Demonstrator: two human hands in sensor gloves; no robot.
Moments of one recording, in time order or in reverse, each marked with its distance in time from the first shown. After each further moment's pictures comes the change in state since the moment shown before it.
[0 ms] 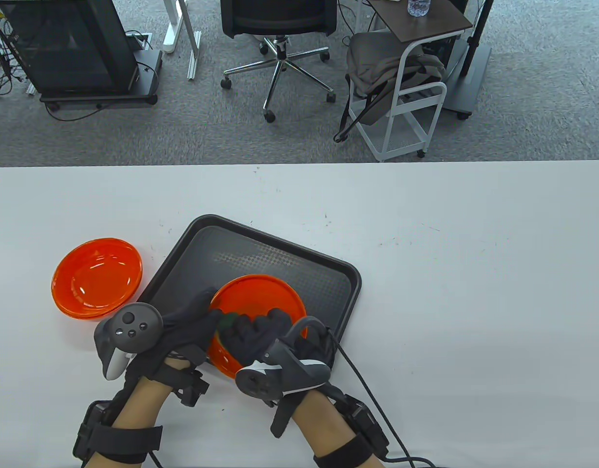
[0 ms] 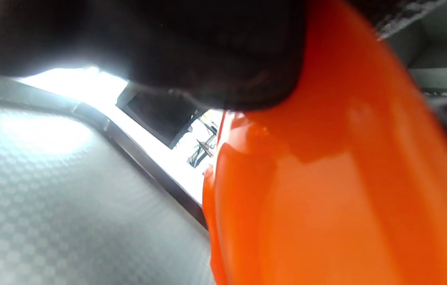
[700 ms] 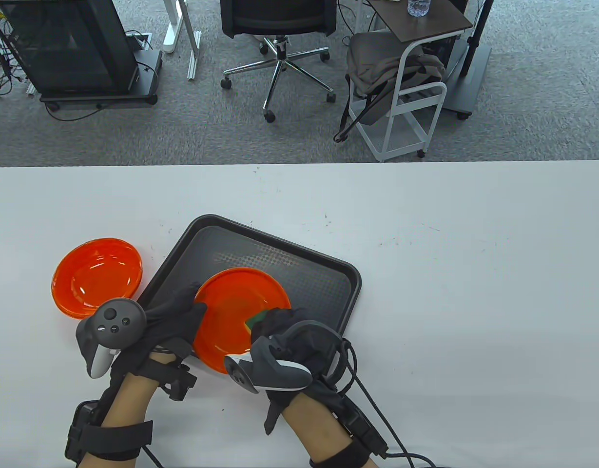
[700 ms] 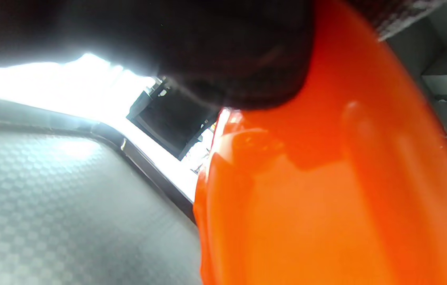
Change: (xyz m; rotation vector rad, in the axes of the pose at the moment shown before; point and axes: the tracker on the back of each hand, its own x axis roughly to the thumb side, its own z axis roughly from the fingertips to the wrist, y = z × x) left_hand -0.005 0.017 0.000 -0.005 0.032 -0.006; right_hand -0.007 0.002 -0.002 0.316 0.322 0.311
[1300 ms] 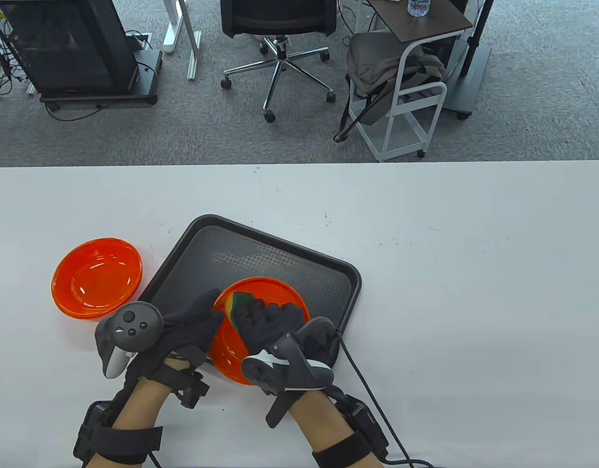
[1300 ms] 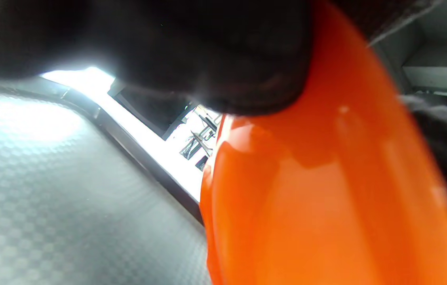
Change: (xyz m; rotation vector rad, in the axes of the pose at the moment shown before) left_hand 0.010 -0.021 0.000 -0.041 -0.059 0.048; right_hand -0.010 0.000 0.004 -0.442 -0.096 -0.359
